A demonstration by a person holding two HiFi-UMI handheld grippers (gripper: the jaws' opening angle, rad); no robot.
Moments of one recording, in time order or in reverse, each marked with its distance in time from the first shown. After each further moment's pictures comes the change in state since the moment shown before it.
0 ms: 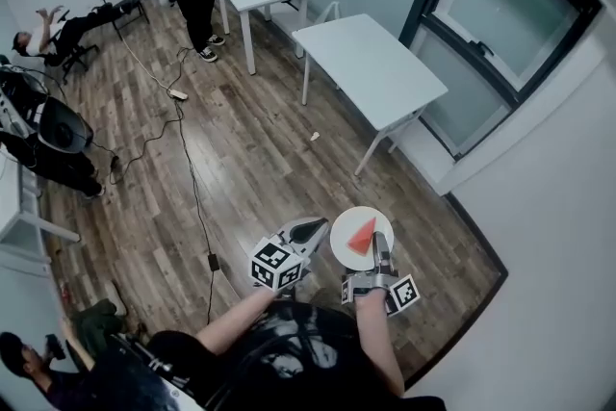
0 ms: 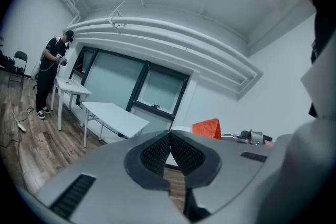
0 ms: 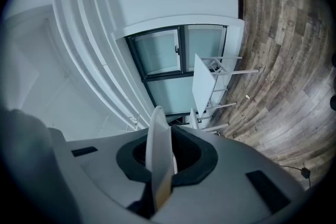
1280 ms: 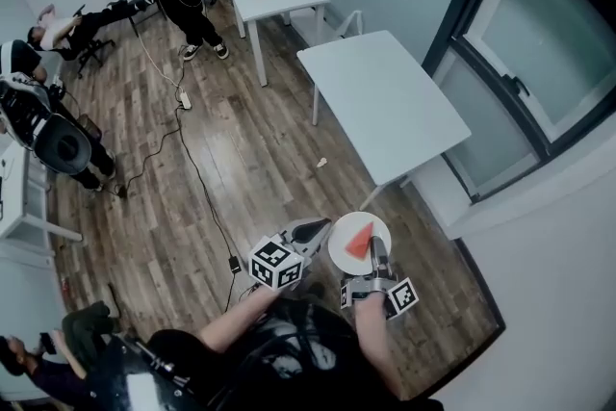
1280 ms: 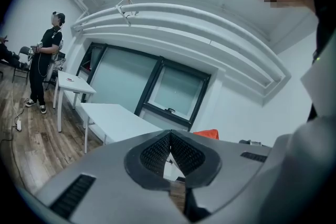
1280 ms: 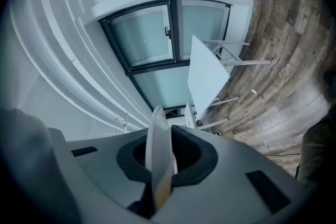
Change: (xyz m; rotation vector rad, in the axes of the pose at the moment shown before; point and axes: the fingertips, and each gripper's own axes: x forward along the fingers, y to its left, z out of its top) left arm 0.232 0.150 0.074 -0.071 -0.004 0.094; right arm 0.262 -0.024 0.121 0.053 0.136 -0.067
